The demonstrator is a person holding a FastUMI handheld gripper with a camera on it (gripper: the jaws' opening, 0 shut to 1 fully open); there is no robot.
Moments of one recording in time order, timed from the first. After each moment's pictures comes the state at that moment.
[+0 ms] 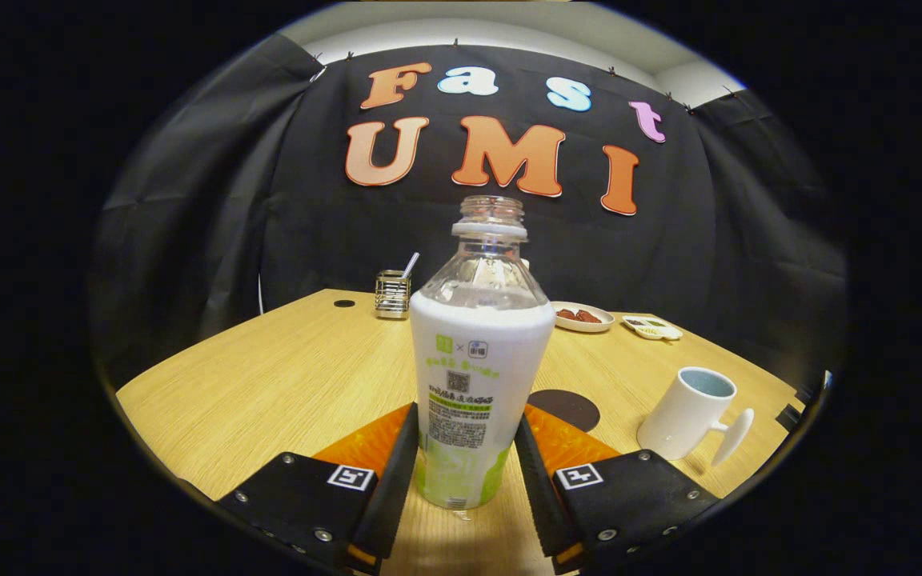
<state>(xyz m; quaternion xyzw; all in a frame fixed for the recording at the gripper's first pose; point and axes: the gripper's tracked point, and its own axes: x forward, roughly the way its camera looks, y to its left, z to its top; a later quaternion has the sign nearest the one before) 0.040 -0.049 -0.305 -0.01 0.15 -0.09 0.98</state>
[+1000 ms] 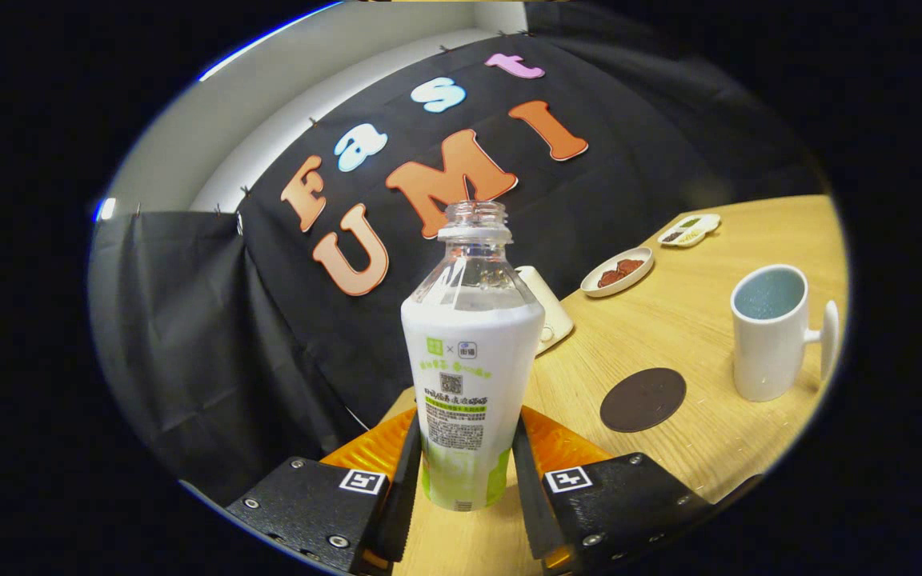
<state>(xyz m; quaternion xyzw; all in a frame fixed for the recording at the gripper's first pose) 0.070 -0.056 -0.250 0.36 0.06 -0.01 0.93</state>
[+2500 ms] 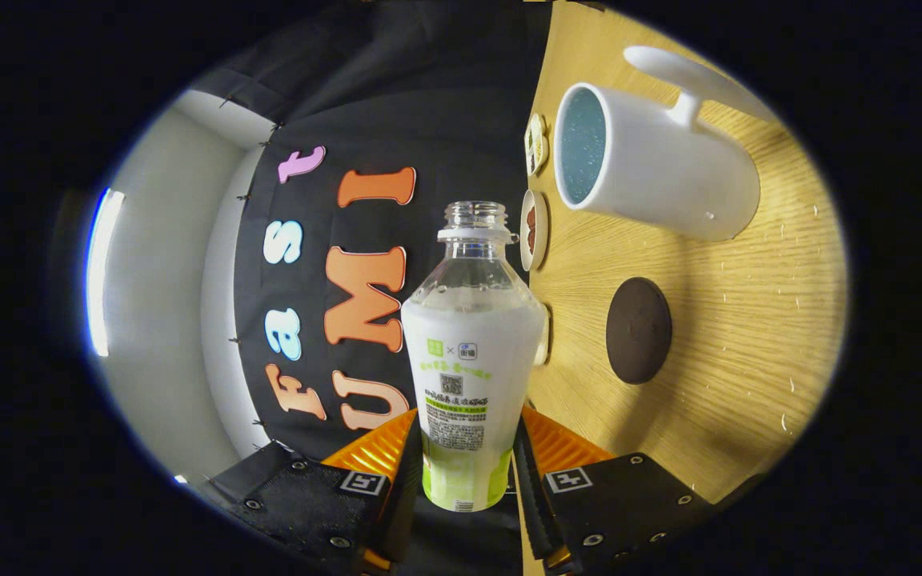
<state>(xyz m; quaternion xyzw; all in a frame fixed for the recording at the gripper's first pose) 0.068 -0.109 -0.264 0.72 -0.03 -0.08 0.69</state>
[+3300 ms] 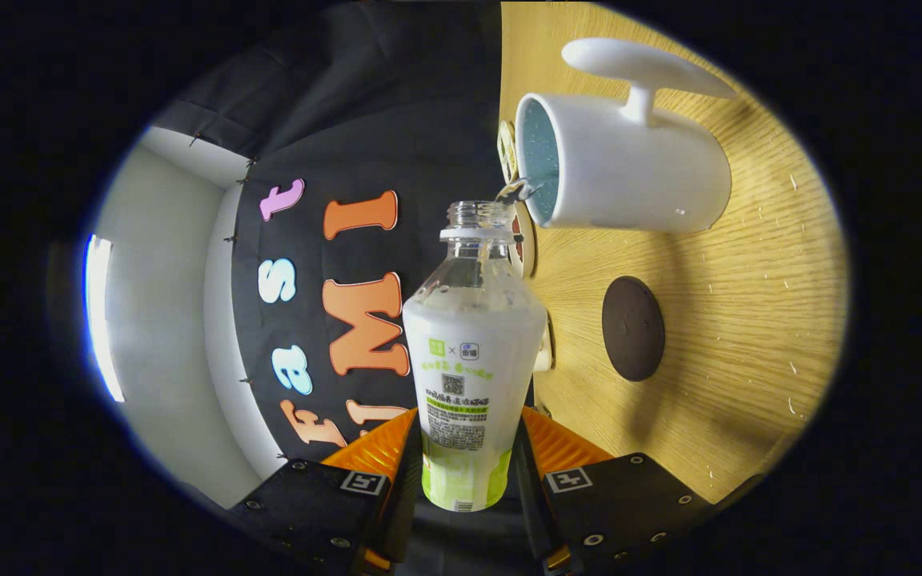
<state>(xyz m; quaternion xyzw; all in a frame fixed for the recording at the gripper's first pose) 0.067 -0.122 -0.257 0.76 -0.05 -0.10 0.65</state>
